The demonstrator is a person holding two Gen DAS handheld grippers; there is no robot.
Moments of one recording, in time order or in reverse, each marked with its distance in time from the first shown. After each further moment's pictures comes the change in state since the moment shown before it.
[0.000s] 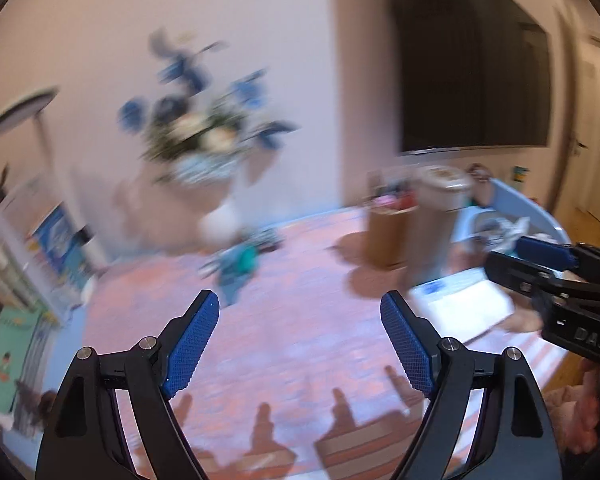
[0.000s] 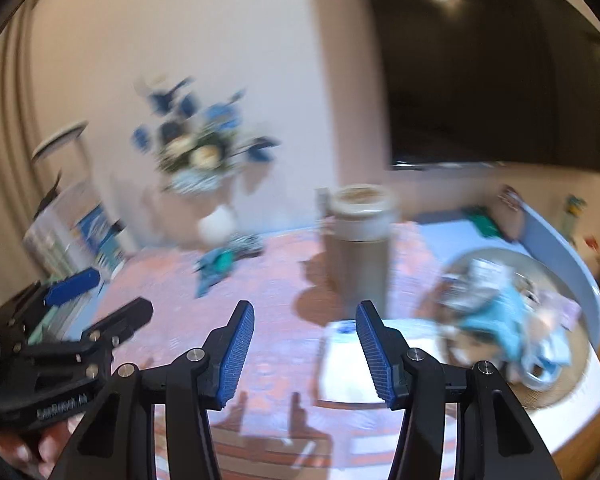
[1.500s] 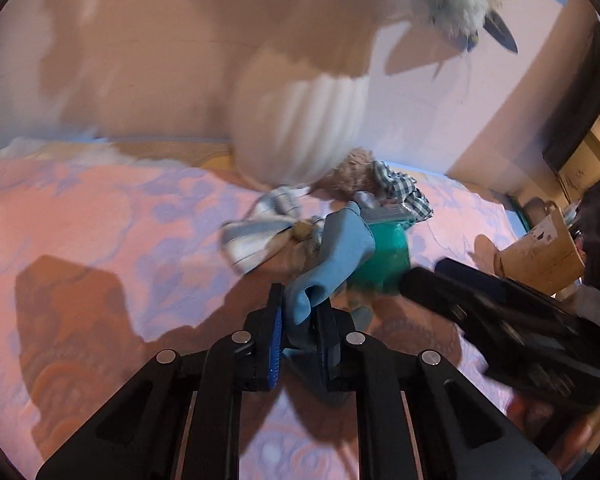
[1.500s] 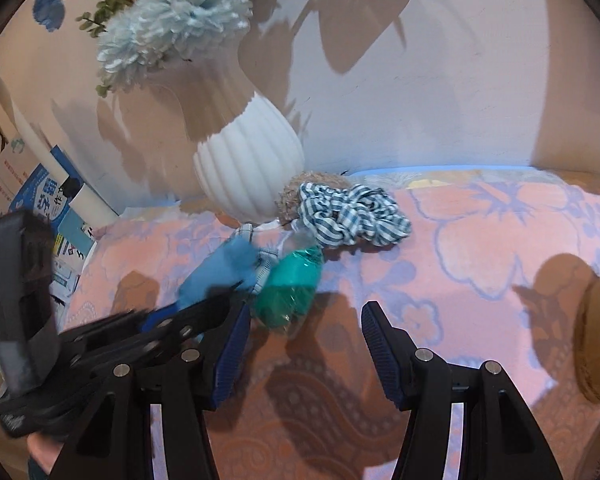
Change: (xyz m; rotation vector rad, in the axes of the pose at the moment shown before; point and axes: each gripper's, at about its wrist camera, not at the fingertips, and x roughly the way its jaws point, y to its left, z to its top) left arm 0.296 0.166 -0.009 -0.325 0.313 -0.263; right arm 0.372 0.085 0.061 0.079 0.295 0.169
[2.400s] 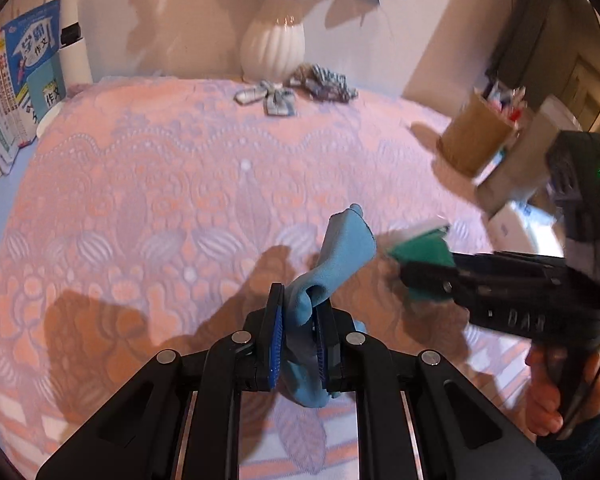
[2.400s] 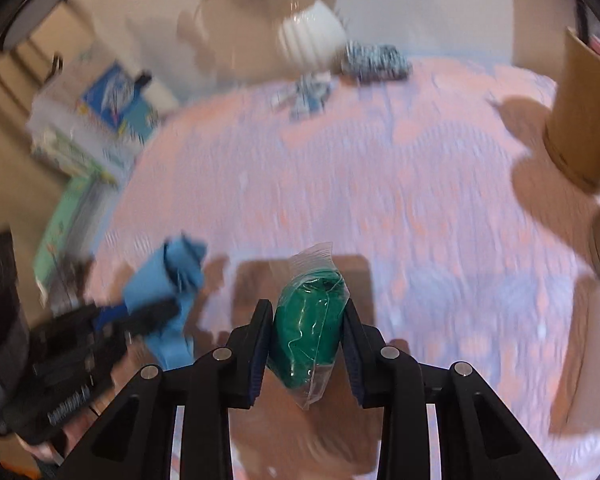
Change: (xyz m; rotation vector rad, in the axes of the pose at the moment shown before) left arm -0.119 -0.055 -0.164 0.066 0.039 0.107; right arm -0.108 0.022 -0.159 -0.108 0.221 0.021
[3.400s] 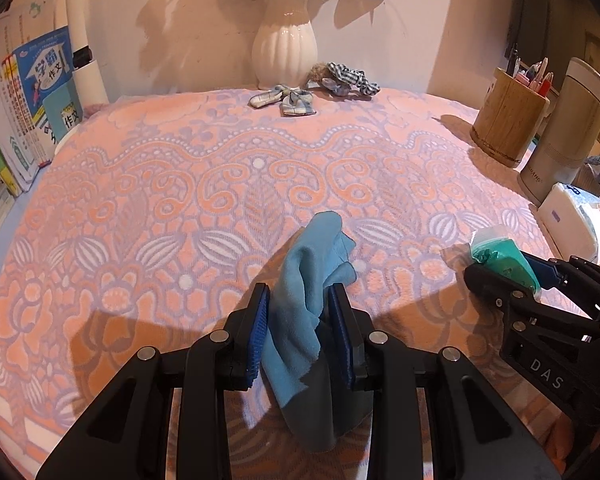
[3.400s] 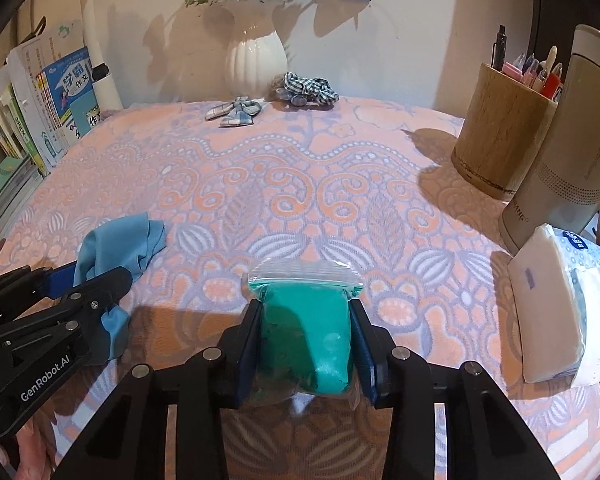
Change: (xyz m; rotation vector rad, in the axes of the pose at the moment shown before) left arm 0.037 -0.012 -0.023 0.051 -0.098 0.159; right arm -0.004 -0.001 -0.036 -0.008 -0.215 -0.300
